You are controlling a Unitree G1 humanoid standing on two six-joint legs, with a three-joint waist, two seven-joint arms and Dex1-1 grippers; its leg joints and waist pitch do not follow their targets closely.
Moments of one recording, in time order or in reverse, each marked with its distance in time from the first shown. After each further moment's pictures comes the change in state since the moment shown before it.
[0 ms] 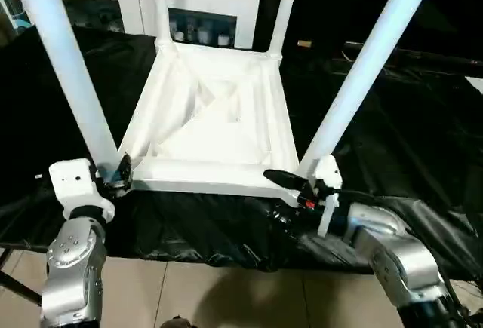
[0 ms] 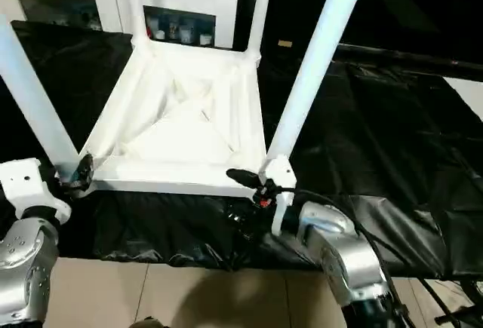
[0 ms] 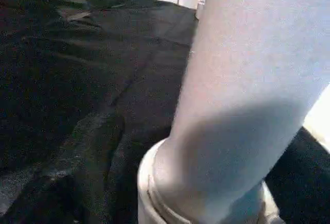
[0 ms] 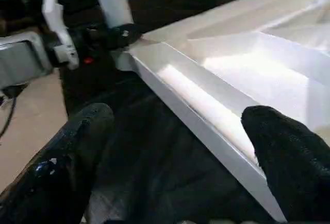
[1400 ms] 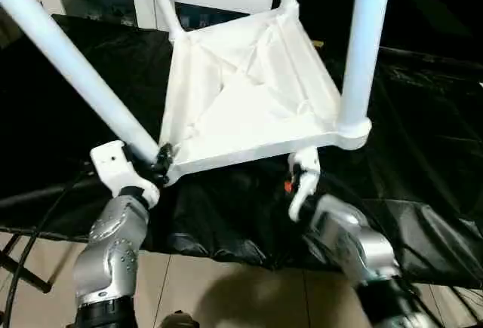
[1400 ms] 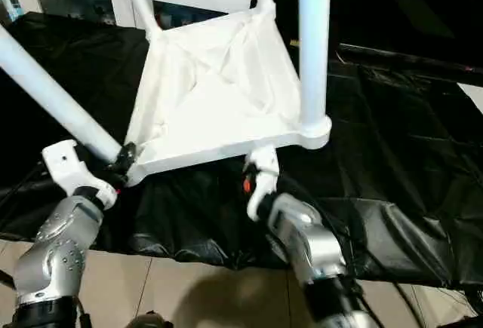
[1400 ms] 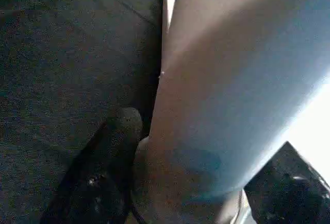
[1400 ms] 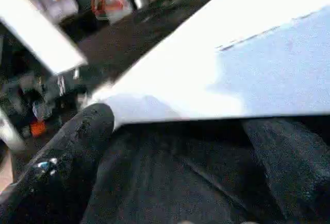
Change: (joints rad) left arm -0.117 -0.170 -0.046 -0.112 -0.225 0.338 0.023; right arm -0.118 0.256 -0.131 0.297 0.047 -0.029 -0.229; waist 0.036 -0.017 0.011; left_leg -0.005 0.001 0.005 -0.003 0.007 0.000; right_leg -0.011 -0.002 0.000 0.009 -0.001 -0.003
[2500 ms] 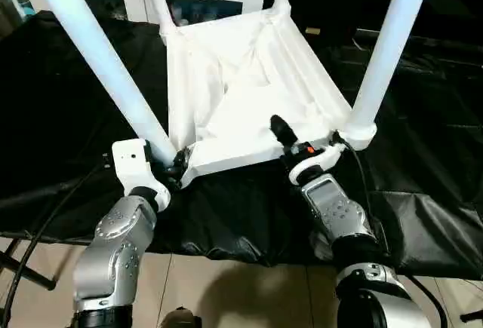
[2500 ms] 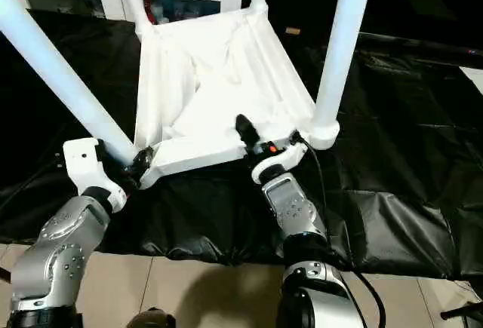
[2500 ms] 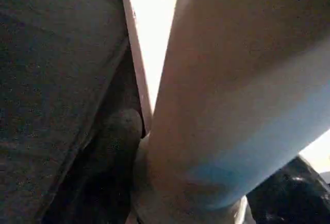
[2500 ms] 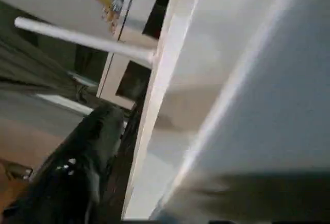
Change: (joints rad) left arm 0.052 0.073 -0.134 -0.126 0.060 0.106 -0.011; right arm -0.285 0.165 -0.487 0.453 0.365 0.007 -0.182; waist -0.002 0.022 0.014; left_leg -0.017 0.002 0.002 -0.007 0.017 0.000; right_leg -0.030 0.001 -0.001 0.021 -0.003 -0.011
